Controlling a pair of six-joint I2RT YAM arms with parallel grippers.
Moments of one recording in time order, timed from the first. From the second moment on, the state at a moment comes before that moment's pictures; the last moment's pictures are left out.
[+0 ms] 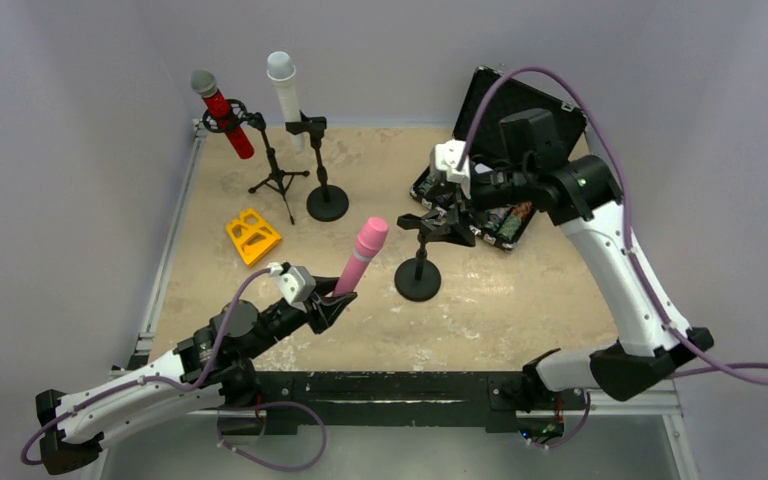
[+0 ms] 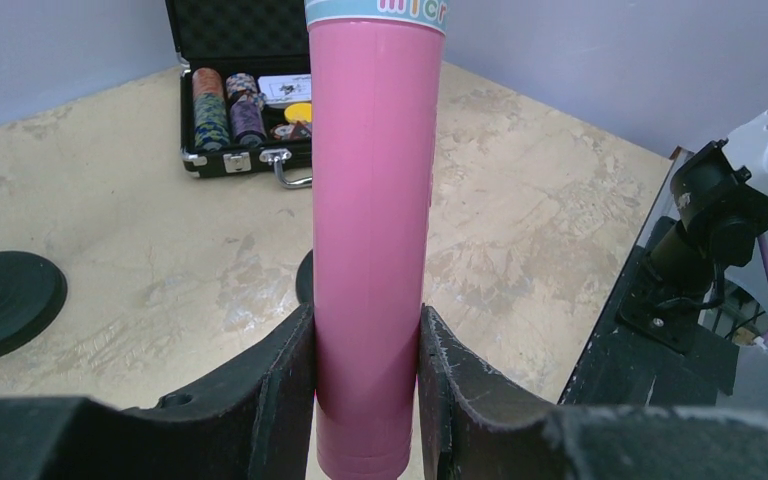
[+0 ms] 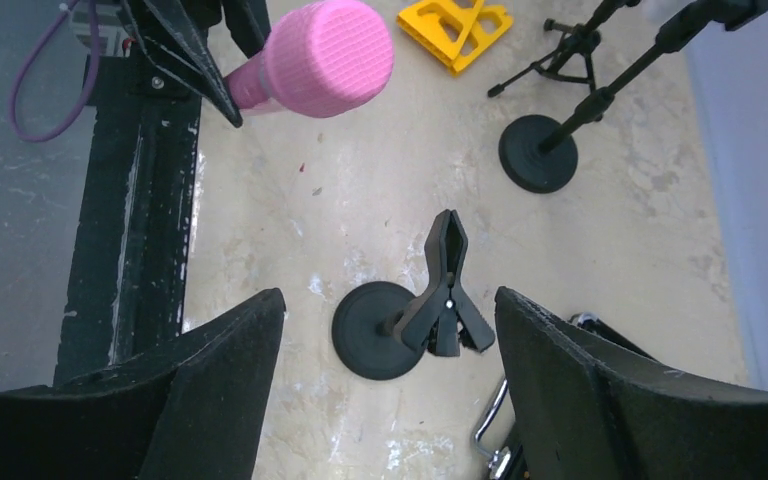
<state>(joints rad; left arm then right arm) -1.10 0.37 0.36 0.03 -0.20 -0.11 0.47 1.36 1.76 -1.15 -0.83 -0.78</state>
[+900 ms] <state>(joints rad) -1.09 0.39 0.36 0.11 -0.19 -0.10 0.10 0.89 1.17 -0.80 -1.22 -0.65</state>
